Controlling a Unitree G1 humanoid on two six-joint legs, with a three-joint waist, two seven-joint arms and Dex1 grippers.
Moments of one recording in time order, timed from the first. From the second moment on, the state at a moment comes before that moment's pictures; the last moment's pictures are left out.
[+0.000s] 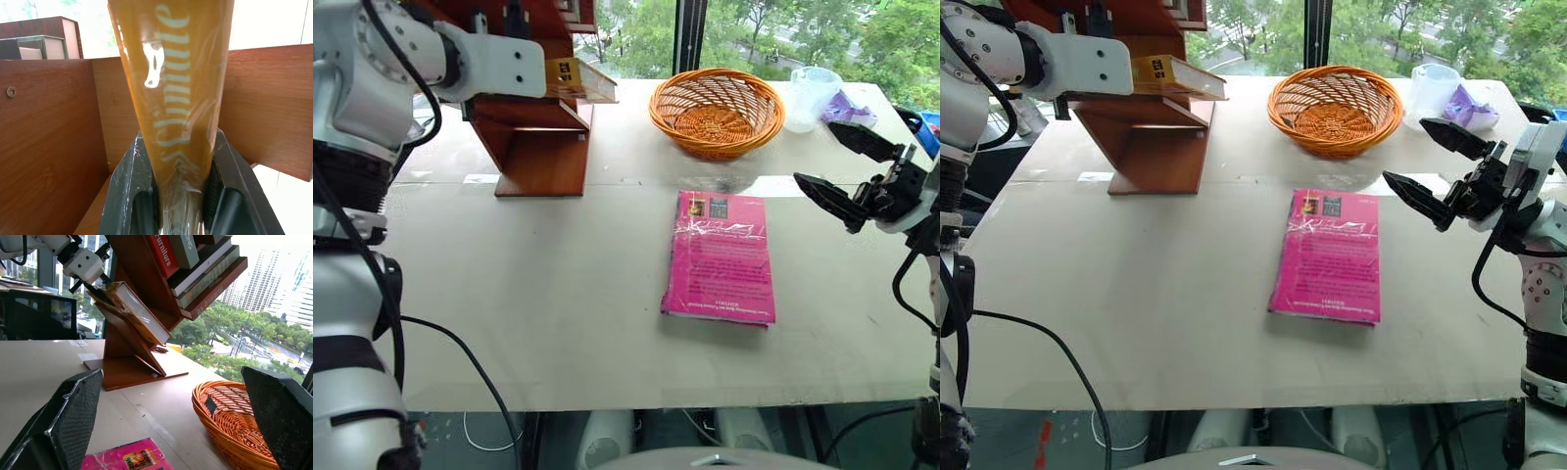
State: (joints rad) left arm -1.34 1.02 -0.44 0.55 0.41 -0.05 -1.11; right arm -0.39 -0.64 -0.33 -0.18 0.72 0.22 0.98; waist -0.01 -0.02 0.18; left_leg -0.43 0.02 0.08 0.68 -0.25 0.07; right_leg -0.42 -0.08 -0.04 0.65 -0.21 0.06
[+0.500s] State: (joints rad) left arm -1.22 1.03 -0.03 0.04 -0.09 0.60 -1.40; right arm -0.42 -0.60 -0.32 -0.23 0.80 0.28 0.91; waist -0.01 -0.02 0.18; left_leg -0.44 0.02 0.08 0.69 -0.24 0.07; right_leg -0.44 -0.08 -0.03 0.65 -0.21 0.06
